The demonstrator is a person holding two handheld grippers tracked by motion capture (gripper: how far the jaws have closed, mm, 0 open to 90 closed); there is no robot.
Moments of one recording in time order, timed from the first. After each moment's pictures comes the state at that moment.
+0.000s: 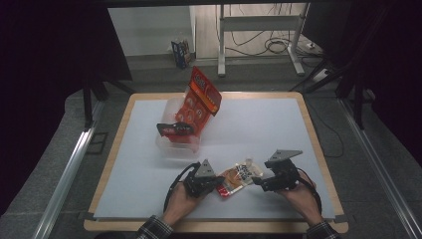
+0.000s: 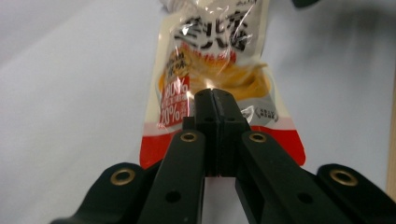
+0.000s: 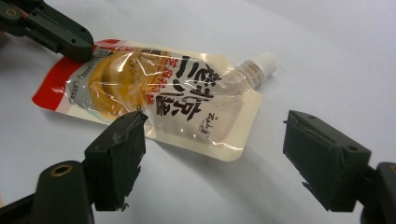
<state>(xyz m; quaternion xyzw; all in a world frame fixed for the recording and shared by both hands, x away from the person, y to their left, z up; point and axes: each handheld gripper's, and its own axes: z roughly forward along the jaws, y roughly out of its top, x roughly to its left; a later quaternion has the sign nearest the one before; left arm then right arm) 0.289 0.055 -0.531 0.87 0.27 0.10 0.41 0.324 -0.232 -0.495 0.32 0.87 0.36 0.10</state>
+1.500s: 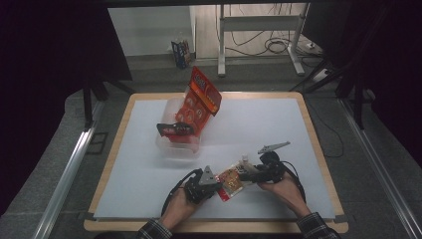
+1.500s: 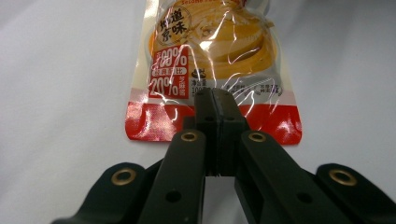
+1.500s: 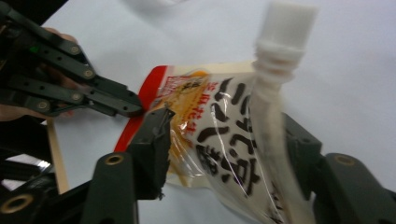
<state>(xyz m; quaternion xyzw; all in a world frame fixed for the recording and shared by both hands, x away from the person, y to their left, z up) 0.278 0.053 -0.540 0.88 0.26 0.11 0.38 0.353 -0.203 -0.514 0.36 0.84 0.39 -0.06</state>
